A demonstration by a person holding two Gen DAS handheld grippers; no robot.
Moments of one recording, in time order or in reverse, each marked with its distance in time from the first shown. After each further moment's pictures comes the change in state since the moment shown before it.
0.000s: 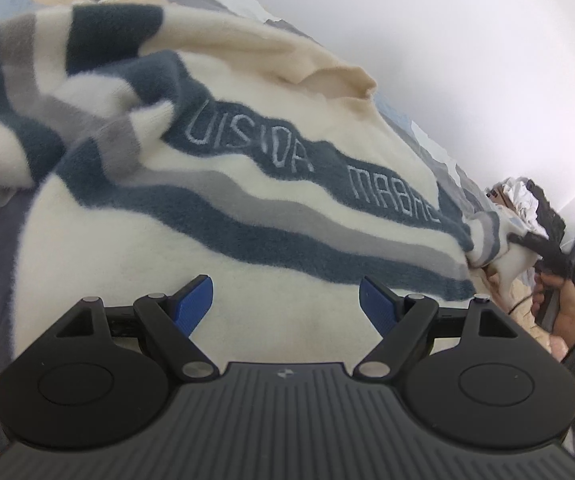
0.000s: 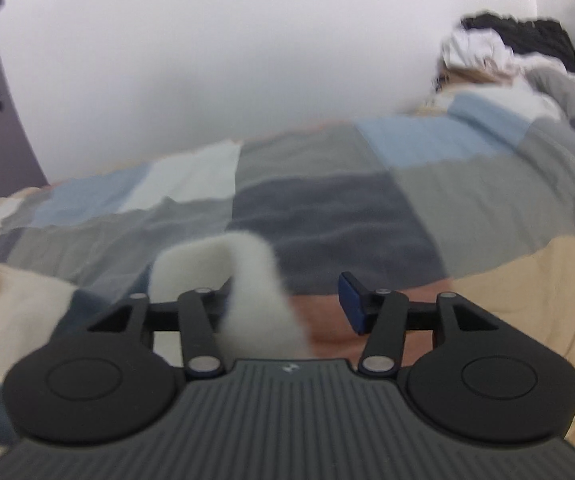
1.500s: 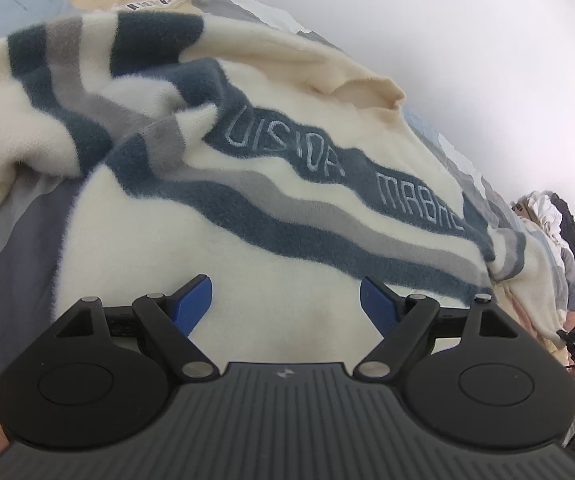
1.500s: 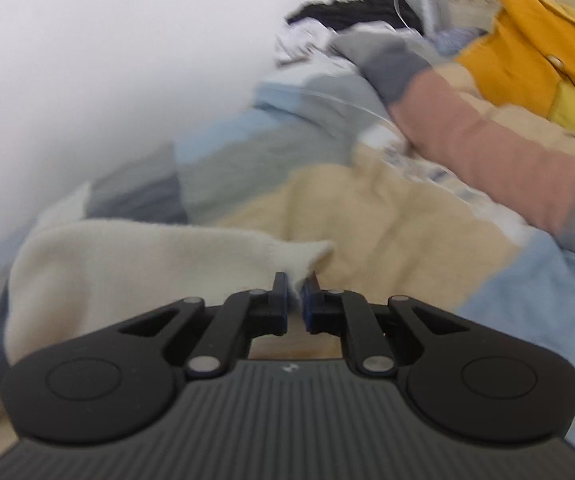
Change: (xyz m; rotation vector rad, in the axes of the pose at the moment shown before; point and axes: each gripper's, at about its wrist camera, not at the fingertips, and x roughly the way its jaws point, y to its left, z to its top) left arm -0.013 0.000 -0.008 -0.010 -0.042 0.101; right arm -0.074 -0.152 -0.073 0.268 -0.034 -0.260
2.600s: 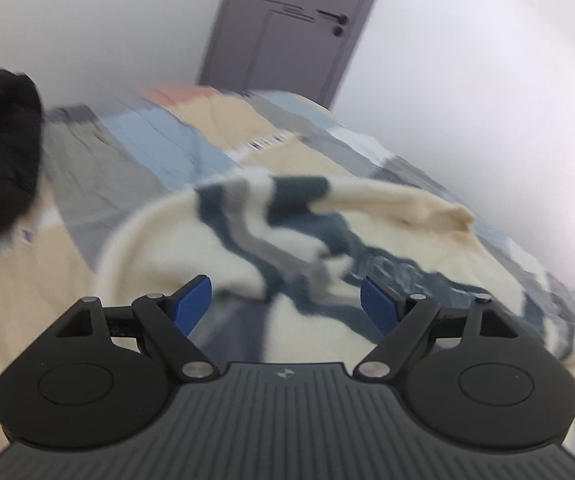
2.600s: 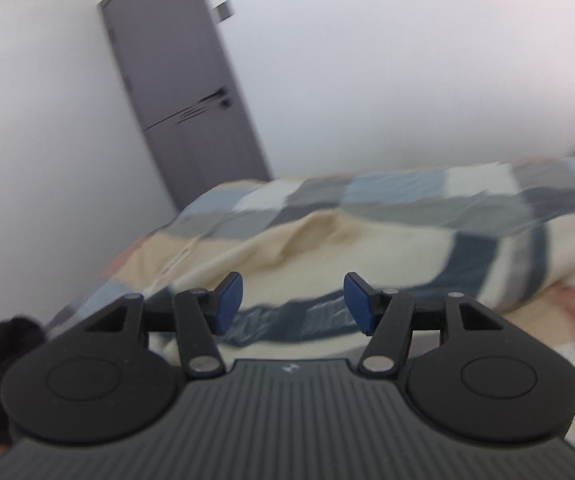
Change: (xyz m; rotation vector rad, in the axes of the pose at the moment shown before) left arm -0.137 0.031 0.008 -0.028 -0.344 0.306; right arm -0.295 0.308 -0.110 -0.385 0.055 0.764
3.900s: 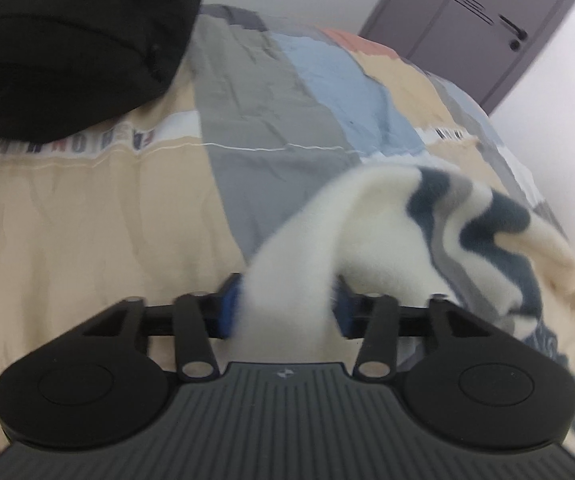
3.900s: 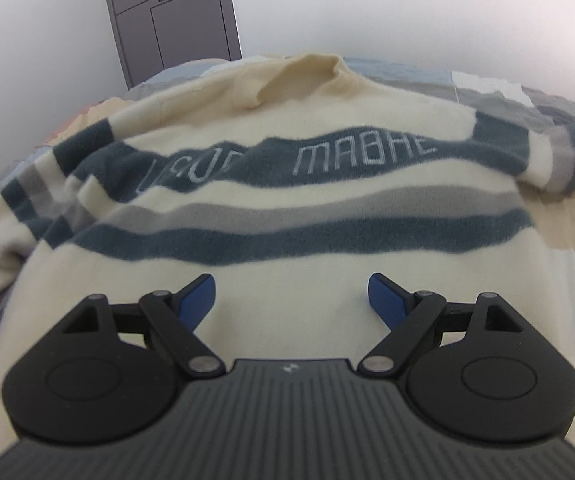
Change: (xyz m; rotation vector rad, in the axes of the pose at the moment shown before) left arm 0.086 0.114 -0.009 -0.396 0.124 0.286; right arm 0.114 0.027 -0.127 -0.121 0.229 -0.172
